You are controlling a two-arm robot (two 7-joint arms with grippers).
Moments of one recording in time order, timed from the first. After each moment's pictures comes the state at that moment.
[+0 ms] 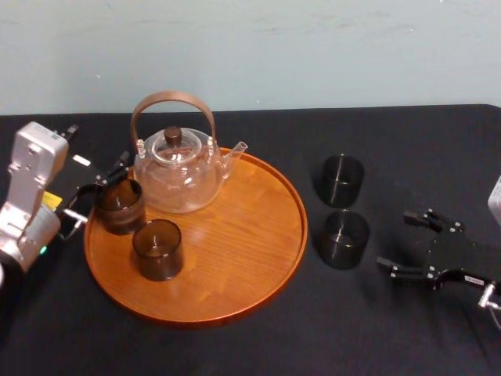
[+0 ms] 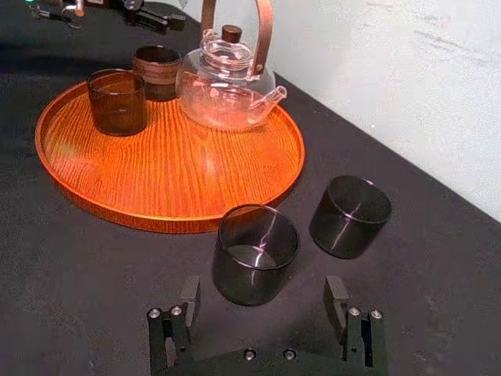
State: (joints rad) left arm -0.20 0.60 0.45 -1.41 -0.25 -0.12 0.03; right arm -0.09 0.84 -0.26 -1.70 0.41 0.00 0.55
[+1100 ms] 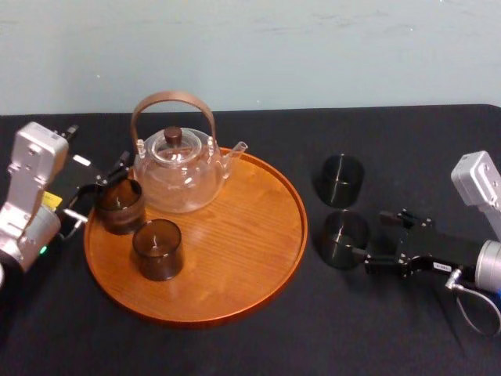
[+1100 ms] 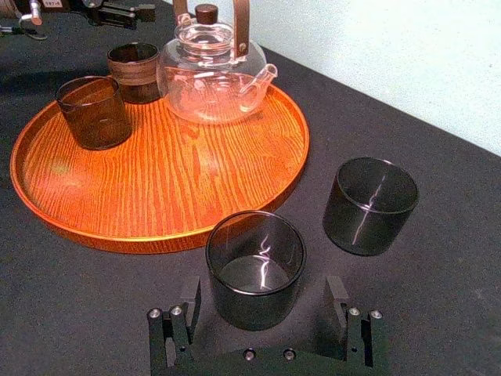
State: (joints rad) left arm -0.20 0.60 0.45 -1.41 -0.25 -0.12 0.03; right arm 0.05 0.73 -0.34 -1.59 0.45 0.16 0.58
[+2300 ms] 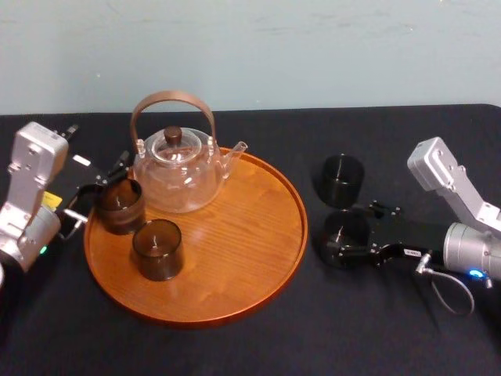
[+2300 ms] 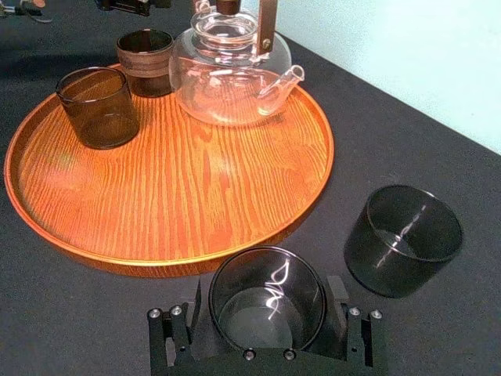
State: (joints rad) left arm -0.20 0.60 0.45 -1.41 -0.25 -0.12 0.03; right arm 0.21 0.69 -0.47 -1.52 0.40 0.22 0.60
